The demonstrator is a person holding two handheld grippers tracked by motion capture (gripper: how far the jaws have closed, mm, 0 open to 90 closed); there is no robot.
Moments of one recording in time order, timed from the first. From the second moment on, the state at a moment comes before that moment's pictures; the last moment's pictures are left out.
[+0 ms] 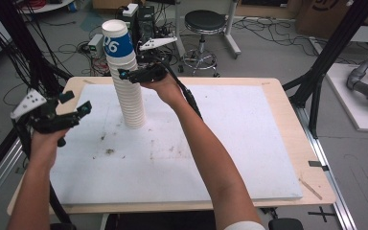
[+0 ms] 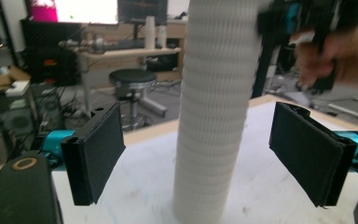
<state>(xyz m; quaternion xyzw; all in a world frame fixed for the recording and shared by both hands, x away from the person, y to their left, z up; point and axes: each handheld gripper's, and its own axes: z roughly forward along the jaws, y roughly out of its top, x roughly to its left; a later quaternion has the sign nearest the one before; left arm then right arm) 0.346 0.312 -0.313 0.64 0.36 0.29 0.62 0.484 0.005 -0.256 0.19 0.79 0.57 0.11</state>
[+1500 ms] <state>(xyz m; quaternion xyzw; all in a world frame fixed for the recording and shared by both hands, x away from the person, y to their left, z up) 0.448 0.221 -0.182 0.70 0.30 0.26 0.59 0.483 0.004 -0.255 0.18 0.80 0.56 0.12</state>
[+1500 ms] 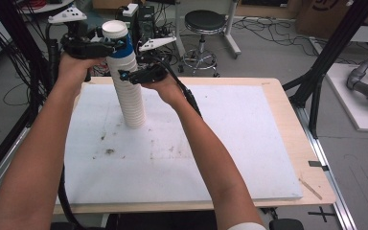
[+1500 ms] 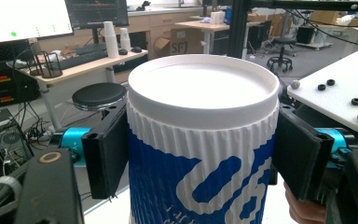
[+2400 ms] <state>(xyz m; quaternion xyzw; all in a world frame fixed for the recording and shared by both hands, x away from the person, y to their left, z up) 0.395 0.200 -0.117 0.65 0.24 0.27 0.67 0.464 -0.054 -0.267 0.19 0.80 0.55 0.12</state>
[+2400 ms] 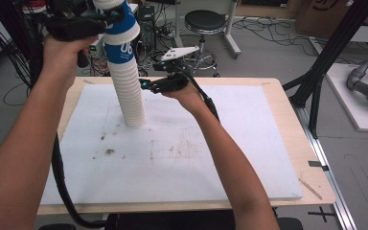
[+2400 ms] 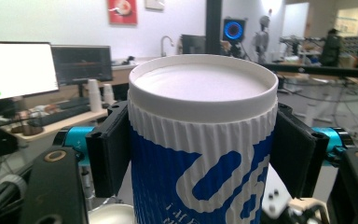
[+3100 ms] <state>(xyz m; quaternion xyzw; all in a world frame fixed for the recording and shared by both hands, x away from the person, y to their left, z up) 0.374 0.153 -0.211 0.68 0.22 0.20 0.67 0.401 -0.195 -0.304 0.22 0.81 0.51 0.17</state>
